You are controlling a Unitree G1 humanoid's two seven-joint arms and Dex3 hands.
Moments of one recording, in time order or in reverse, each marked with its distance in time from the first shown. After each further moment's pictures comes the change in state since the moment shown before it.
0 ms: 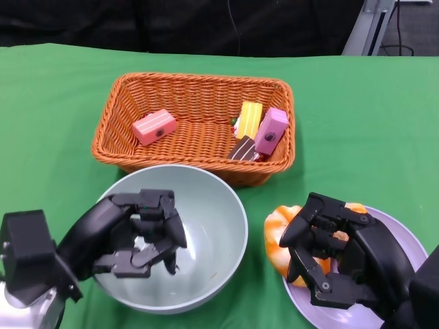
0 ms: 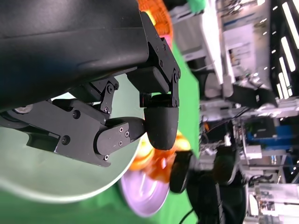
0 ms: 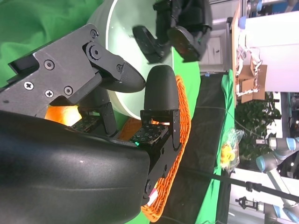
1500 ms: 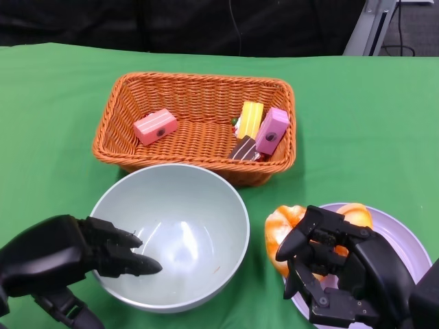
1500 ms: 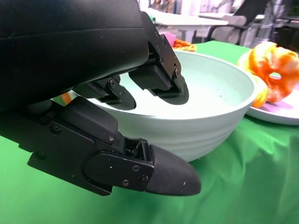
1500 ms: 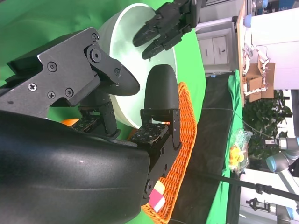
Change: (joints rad) left arm -0.403 0.459 -0.629 0.581 1.345 -0.882 1.511; right arm 0.094 -0.011 0.036 -0.160 -0.019 0.122 -0.051
